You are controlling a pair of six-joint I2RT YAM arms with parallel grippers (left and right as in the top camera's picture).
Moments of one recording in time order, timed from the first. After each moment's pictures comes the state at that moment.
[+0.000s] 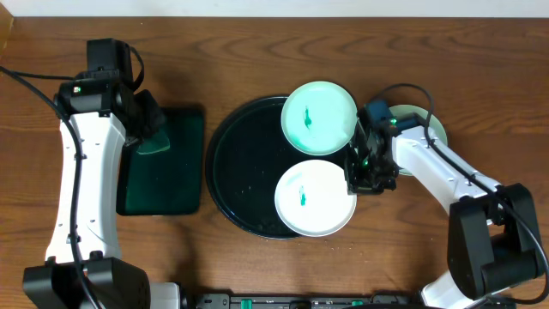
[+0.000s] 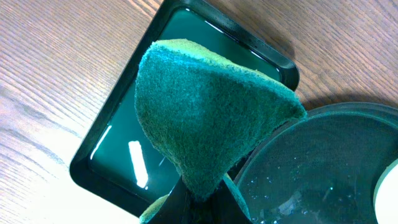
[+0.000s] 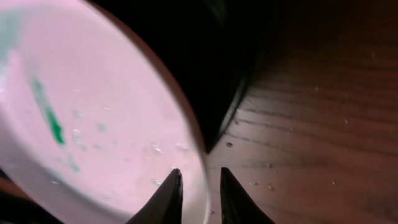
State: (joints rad) left arm 0.11 1.57 1.51 -1.18 -0.08 -0.45; right arm 0.32 1.76 1.11 -1.00 -0.27 0.30
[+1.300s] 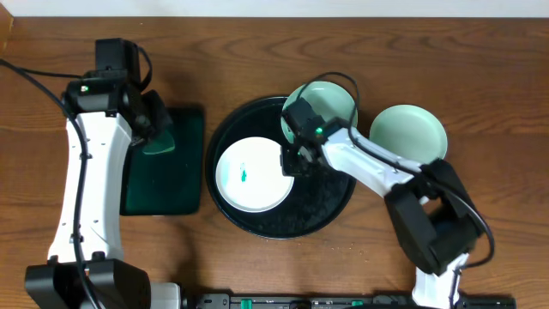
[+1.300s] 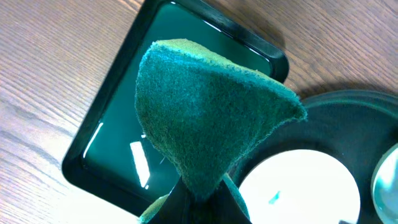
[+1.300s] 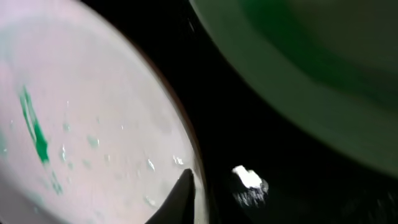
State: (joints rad) left arm 0.07 1.57 1.51 -1.19 -0.08 -0.45; right arm 0.64 2.01 1.33 -0.65 -0.21 0.59
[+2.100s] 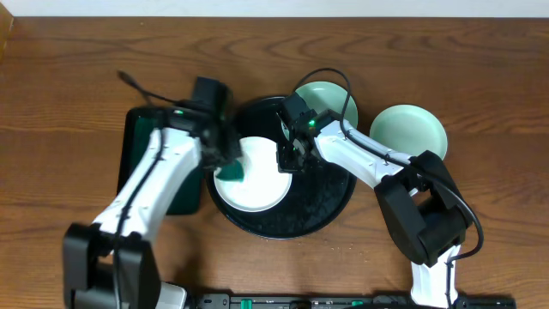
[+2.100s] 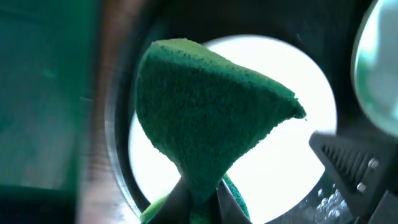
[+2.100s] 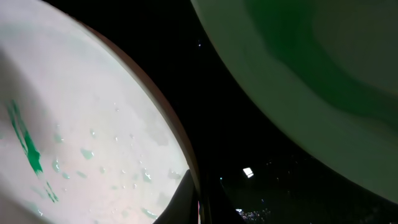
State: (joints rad) left arm -0.26 1.62 1.19 -0.94 0.09 -0.52; right arm 0.64 2.07 1.41 -0.71 -0.21 0.59
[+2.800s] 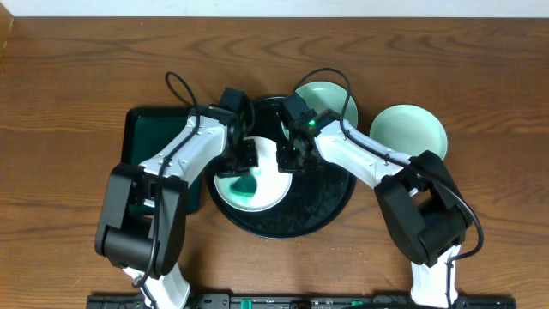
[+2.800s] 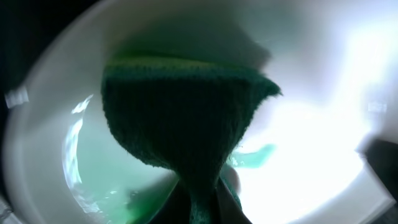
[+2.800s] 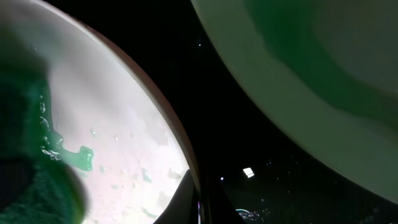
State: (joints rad) left arm -0.31 1.87 1.19 -0.84 0.22 -0.41; right arm 0.64 2.07 1.41 -0.71 -0.21 0.59
